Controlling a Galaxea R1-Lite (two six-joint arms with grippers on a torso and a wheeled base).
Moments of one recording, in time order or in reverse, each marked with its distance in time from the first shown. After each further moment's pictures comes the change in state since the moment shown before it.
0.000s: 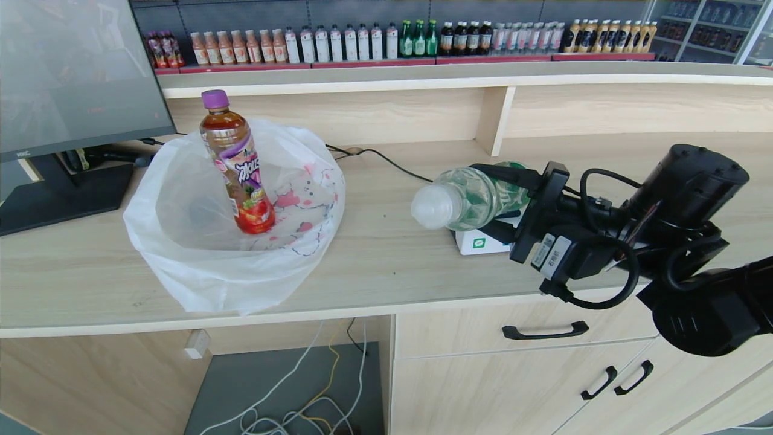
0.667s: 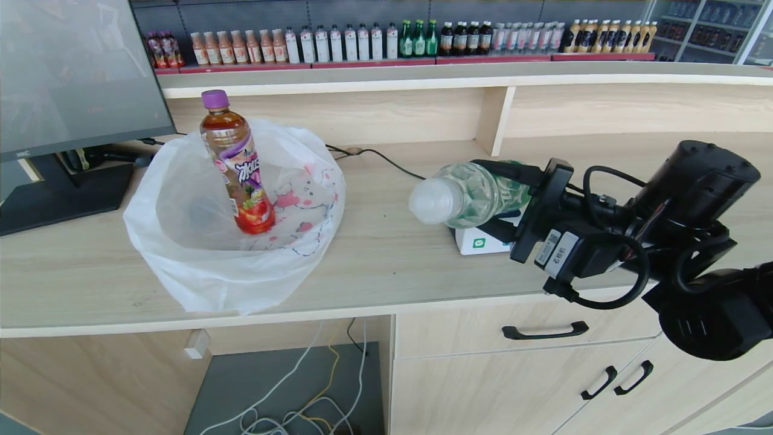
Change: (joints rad) left arm 0.000 0.000 0.000 0.000 0.000 0.000; right arm 0.017 -0.022 0.006 0.005 -0.011 0.030
